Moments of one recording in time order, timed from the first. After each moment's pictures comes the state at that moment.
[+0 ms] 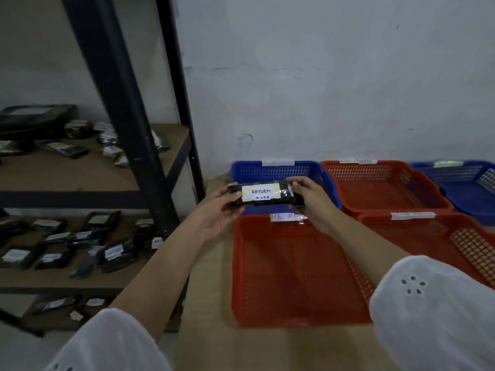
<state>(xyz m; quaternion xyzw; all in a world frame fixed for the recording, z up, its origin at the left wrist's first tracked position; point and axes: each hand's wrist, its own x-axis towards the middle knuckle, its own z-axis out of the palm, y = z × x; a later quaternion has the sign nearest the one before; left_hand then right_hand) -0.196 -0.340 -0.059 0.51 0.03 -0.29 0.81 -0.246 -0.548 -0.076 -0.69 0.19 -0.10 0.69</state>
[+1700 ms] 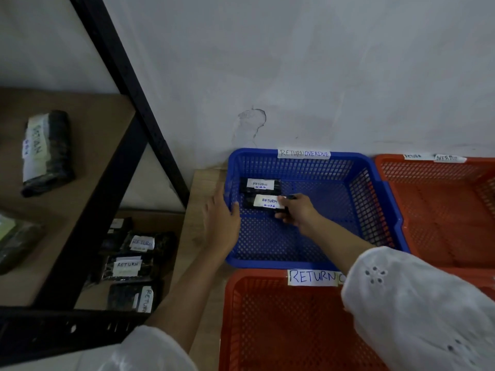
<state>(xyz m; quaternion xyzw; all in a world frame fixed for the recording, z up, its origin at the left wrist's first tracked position) -0.011 -0.433 -0.216 0.87 -0.04 -0.08 0.49 -0.022 -0.605 -0.223 -0.62 0.40 0.10 0.67</state>
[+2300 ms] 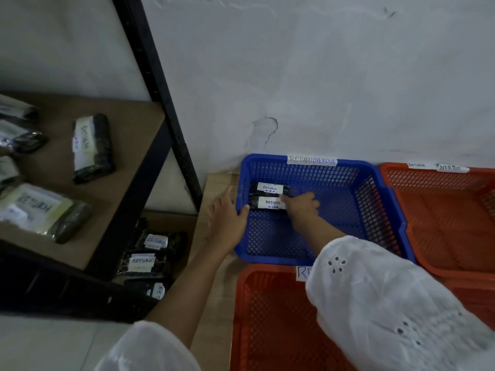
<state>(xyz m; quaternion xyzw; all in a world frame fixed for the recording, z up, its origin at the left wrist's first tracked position) -0.015 -0.412 -0.204 0.90 -0.04 -0.08 0.42 -0.003 -0.584 -0.224 -0.76 0.47 0.06 0.44</state>
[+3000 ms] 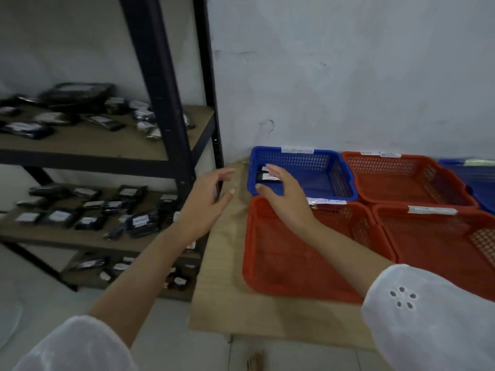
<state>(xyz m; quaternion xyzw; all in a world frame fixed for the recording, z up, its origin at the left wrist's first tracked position) -0.261 -0.263 -0.059 0.85 -0.28 0.09 0.43 -0.295 -0.446 -0.068 -0.85 0.04 -0.17 0.50</state>
